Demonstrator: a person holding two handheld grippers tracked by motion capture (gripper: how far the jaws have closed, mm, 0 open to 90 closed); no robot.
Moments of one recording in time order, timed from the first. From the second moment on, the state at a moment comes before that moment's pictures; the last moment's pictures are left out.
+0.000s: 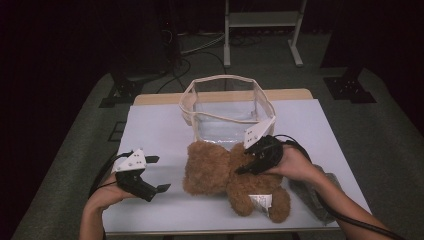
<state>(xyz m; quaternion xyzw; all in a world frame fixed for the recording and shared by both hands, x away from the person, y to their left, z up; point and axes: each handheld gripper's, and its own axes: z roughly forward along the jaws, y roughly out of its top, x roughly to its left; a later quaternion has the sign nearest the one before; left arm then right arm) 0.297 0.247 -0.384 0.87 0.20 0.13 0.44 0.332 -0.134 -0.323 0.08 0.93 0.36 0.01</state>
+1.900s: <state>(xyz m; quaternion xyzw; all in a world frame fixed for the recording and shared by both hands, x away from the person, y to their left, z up) 0.299 0.256 -0.389 0.86 0.21 0.12 0.44 0.343 -0.114 -0.162 0.05 0.89 0.45 0.04</state>
